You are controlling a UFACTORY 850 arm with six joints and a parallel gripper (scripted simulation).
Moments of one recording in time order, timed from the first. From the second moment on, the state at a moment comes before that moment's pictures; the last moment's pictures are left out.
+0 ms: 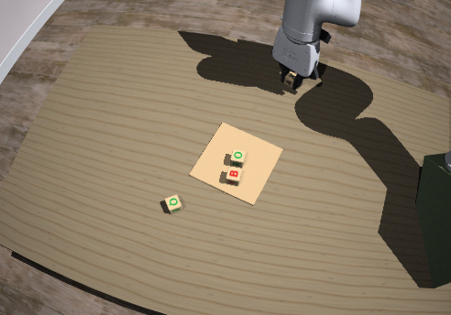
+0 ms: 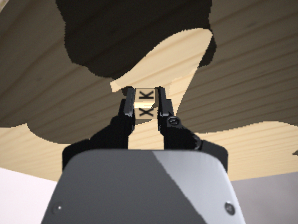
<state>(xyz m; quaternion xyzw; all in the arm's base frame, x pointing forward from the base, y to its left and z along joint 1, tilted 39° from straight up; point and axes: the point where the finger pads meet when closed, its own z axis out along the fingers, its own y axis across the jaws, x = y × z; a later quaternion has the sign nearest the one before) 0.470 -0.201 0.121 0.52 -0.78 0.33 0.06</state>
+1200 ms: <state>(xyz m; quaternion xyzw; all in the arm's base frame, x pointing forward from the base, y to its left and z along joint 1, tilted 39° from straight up) 0.456 -0.167 0.165 0.52 -0.78 0.33 0.06</state>
